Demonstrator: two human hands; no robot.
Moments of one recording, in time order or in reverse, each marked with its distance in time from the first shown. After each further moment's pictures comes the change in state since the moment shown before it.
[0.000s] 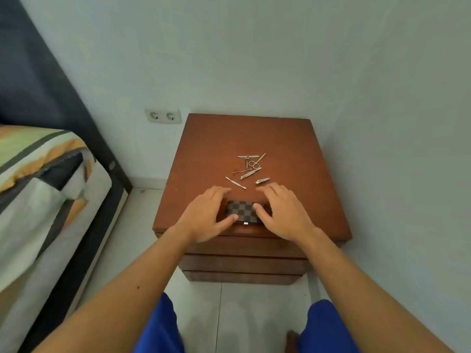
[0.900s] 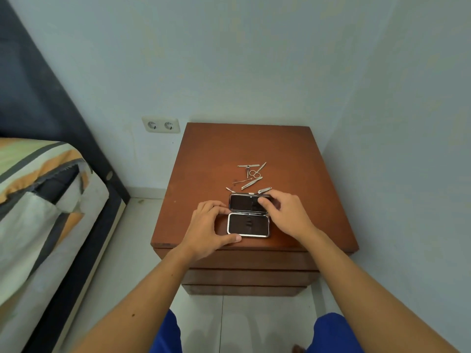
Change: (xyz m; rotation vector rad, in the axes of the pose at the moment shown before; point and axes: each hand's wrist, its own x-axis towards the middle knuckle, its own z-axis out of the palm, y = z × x) left_hand 0.003 -0.020 0.034 -0.281 0.119 -0.128; right_hand 0.028 0.019 0.009 0.425 0.046 0.235
